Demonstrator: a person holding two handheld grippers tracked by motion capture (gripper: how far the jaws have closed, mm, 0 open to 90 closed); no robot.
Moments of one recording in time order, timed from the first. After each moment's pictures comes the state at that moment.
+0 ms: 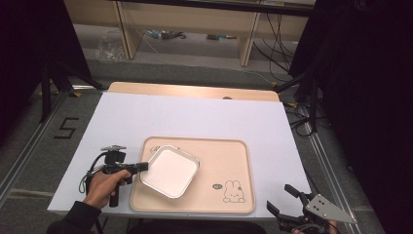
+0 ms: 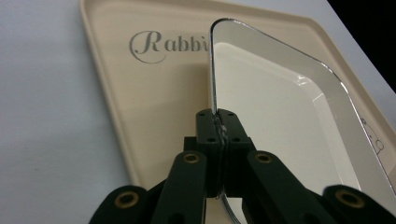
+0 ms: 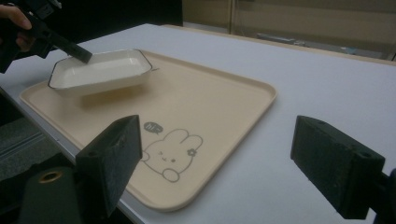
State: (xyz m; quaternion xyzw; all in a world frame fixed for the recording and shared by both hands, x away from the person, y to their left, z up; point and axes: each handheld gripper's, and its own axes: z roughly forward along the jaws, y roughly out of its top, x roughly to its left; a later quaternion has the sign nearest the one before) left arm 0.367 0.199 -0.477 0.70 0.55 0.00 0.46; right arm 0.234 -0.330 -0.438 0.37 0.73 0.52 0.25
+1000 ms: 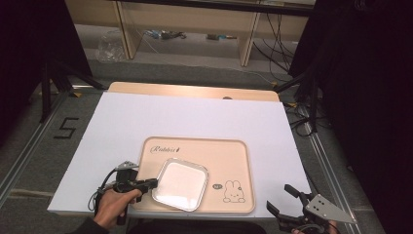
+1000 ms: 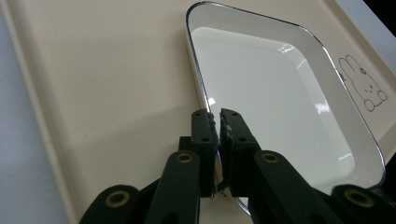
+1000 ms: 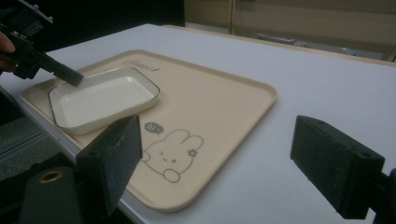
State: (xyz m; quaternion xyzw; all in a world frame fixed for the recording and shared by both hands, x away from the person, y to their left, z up) left arm 0.328 0.168 -0.491 0.73 0.52 0.01 0.43; right arm 0.233 -0.330 -0.438 0.37 0.73 0.52 0.25
